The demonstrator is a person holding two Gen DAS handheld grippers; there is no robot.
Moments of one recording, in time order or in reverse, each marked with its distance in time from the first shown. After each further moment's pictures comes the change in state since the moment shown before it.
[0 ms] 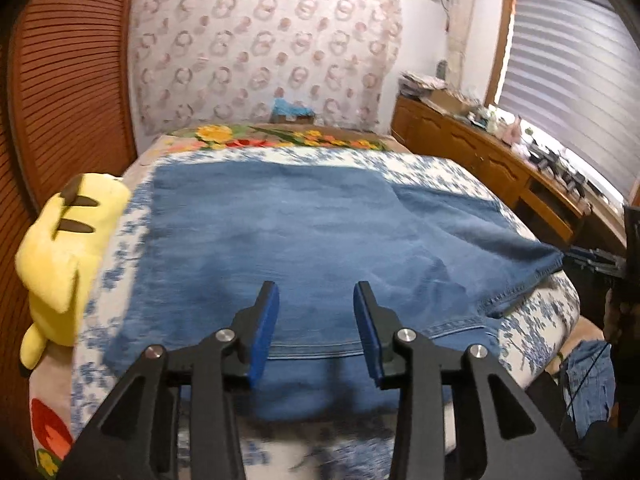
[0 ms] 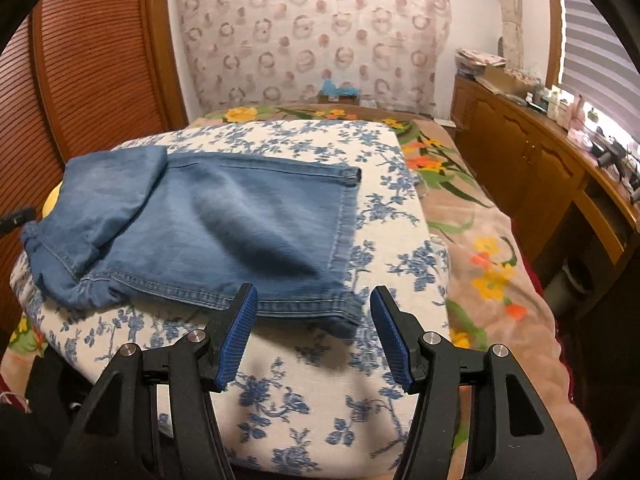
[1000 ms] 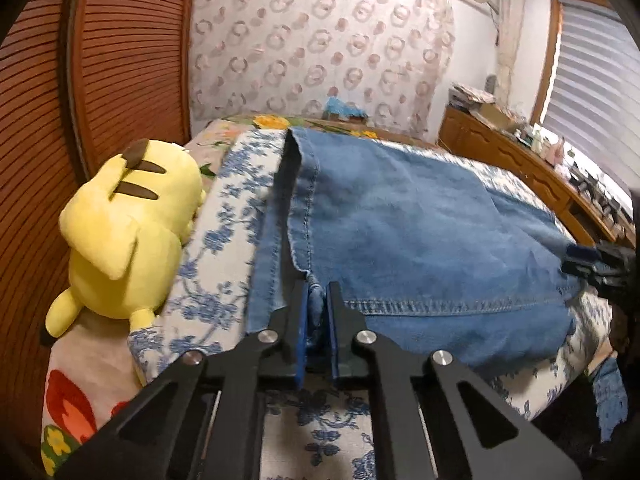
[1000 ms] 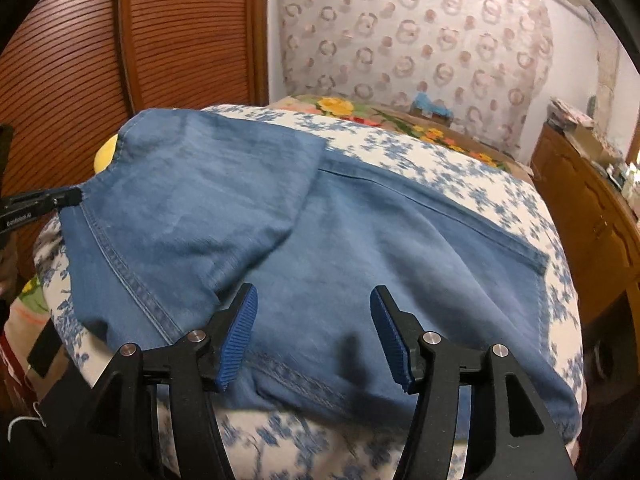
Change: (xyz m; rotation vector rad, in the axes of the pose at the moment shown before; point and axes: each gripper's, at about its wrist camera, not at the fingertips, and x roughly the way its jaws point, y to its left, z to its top) left arm -0.023 0.102 -0.031 -0.128 -0.032 0.139; right arm 0.071 0.156 0.037 -0.245 0.039 0.162
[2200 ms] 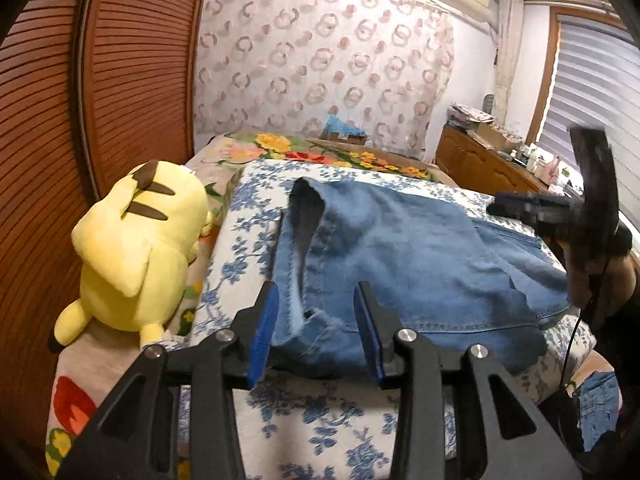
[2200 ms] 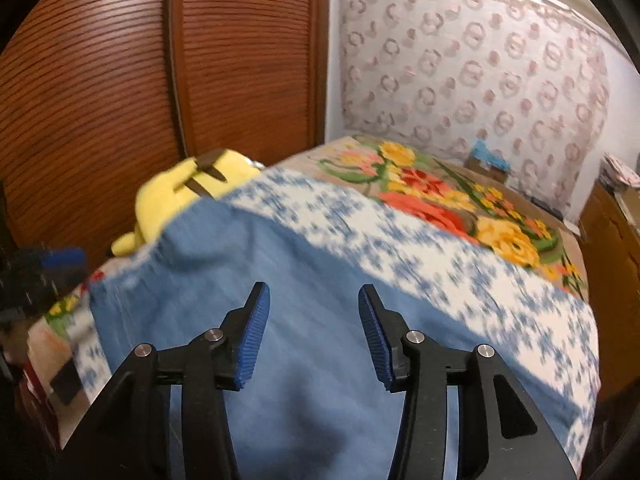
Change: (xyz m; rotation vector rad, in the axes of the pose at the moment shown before) left arm -0.031 0.002 0.021 -0.005 -0.051 -0.020; right arm 0.037 0.061 0.115 -0.145 -0.078 0.151
